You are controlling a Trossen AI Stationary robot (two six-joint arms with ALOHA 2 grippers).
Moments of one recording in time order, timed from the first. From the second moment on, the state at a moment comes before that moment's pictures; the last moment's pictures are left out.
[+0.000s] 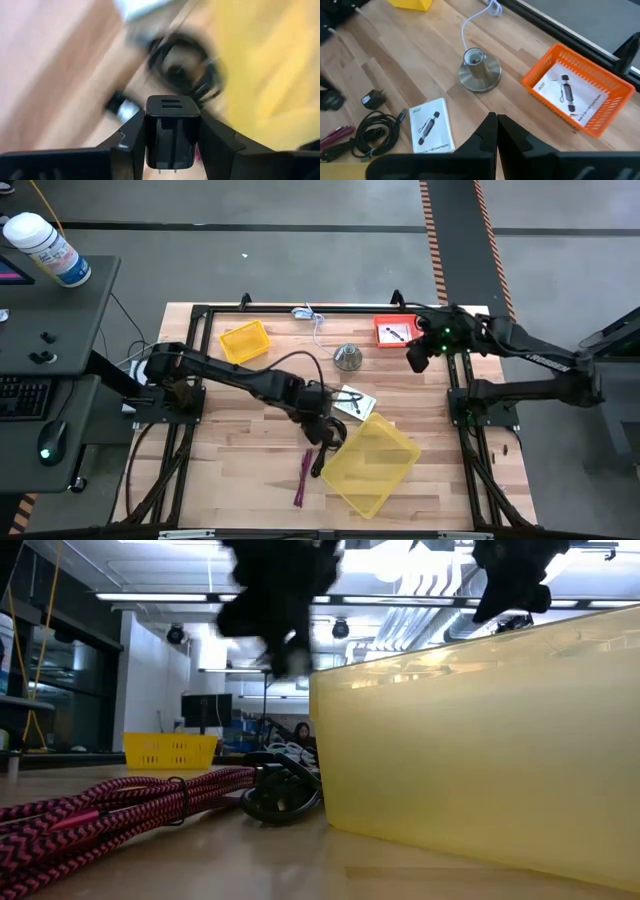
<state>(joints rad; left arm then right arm) -0.05 1.84 1.50 -0.86 -0.02 -0.78 -0.38 0.92 1.03 -0.93 0.09 0.40</state>
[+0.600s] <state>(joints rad) -0.09 1.91 1.62 -0.37 0.23 -0.18 -0.63 0.93 1.03 -0.85 -0.13 0.28</state>
